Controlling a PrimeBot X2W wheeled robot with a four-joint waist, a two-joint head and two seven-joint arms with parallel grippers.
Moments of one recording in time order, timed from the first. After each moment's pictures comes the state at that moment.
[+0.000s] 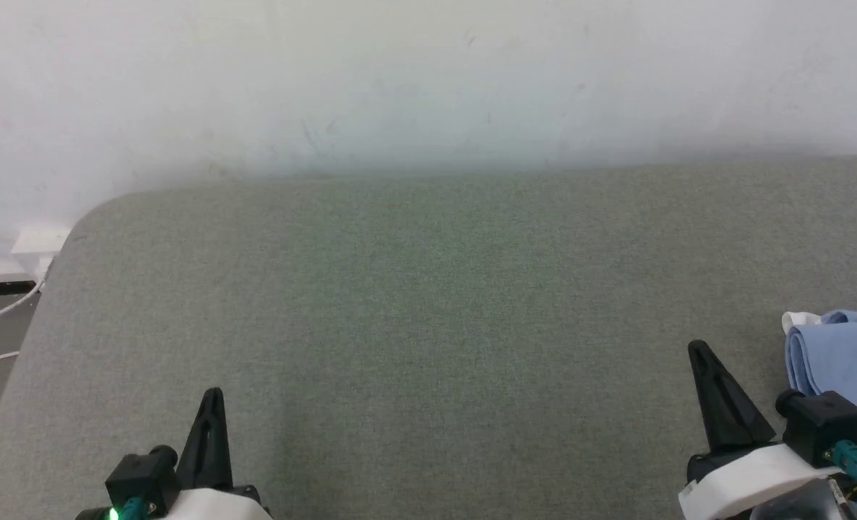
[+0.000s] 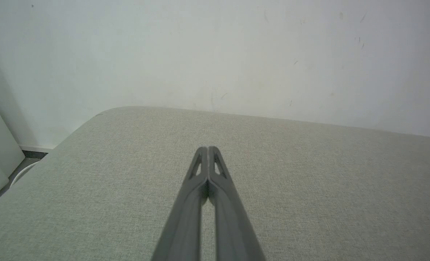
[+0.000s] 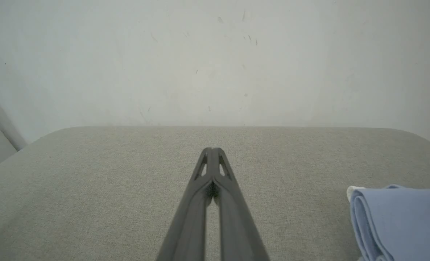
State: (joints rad) left arm 0.10 0.11 -0.01 0.12 -0.22 0.05 -0.24; right arm 0.12 -0.06 0.00 -0.08 0.16 0.13 -0.04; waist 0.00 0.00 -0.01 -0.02
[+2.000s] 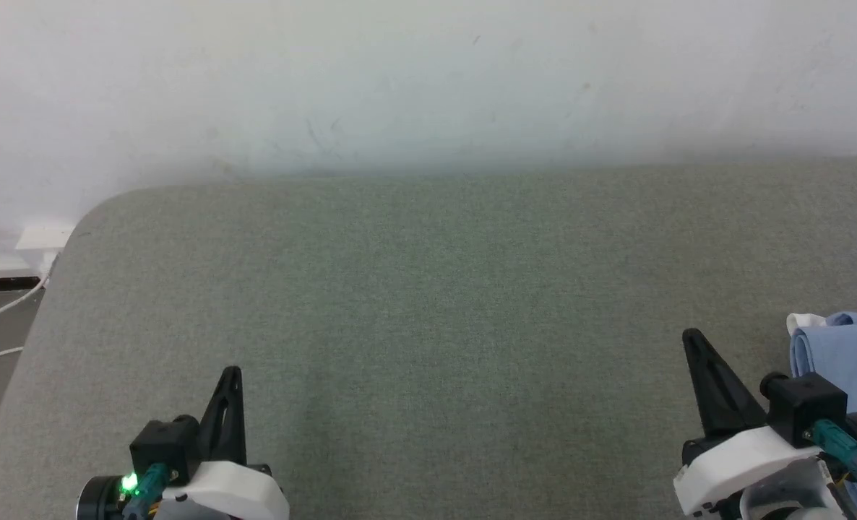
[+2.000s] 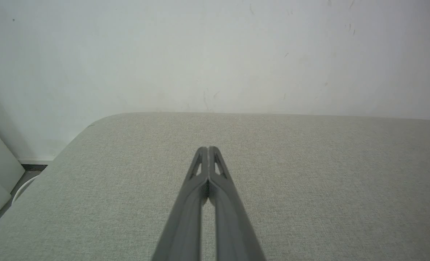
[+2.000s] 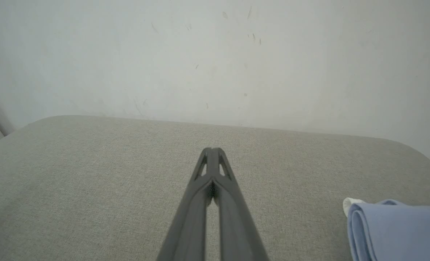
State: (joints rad) left arm 0.07 0.08 -0.01 0.06 -0.11 0.03 -0.12; right arm 0.07 -0.06 0.00 -0.04 0.08 0.13 -0.03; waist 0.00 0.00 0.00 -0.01
